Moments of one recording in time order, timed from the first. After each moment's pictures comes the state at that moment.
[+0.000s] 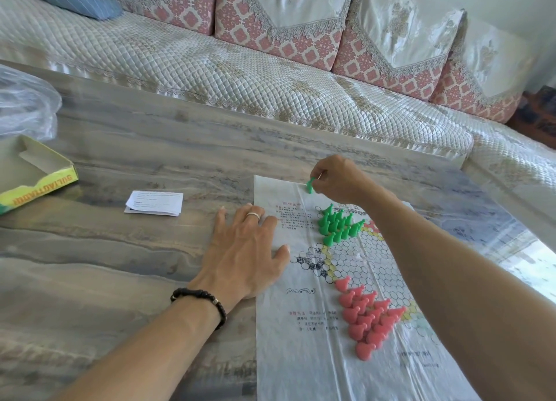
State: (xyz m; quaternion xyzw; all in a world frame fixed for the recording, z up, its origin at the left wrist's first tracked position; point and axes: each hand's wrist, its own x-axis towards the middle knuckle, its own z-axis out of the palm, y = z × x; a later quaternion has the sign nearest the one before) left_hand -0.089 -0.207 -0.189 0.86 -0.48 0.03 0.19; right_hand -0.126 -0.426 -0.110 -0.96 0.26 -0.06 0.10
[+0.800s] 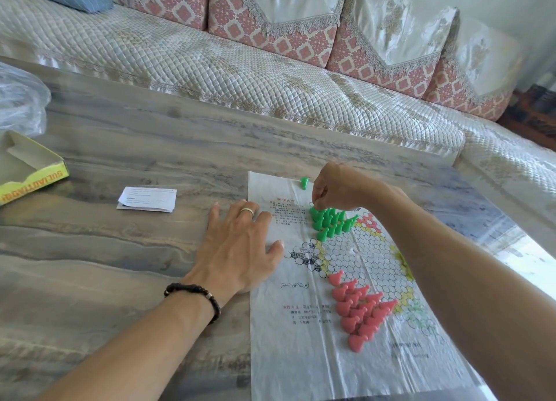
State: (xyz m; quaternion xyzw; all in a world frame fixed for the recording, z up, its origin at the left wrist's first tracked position) left_hand -0.089 -0.207 -0.187 0.86 -0.48 0.02 0.19; right_hand -0.144 -0.422 -0.103 -0.97 0.21 0.08 0.07
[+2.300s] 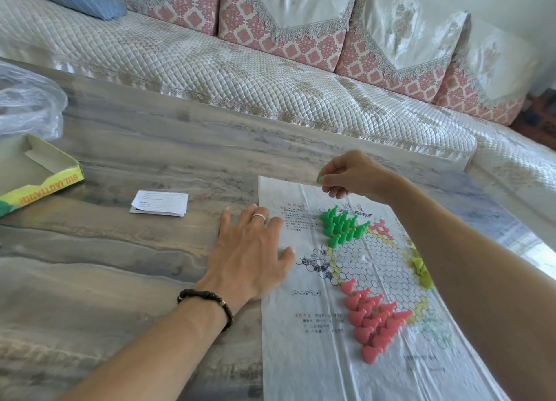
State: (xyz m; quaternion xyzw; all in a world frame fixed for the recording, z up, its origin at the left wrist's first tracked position) left_hand -0.090 -0.207 -0.188 0.86 -0.48 0.02 0.19; right_hand -0.137 -0.432 -0.089 -0.89 0.27 -0.03 0.35
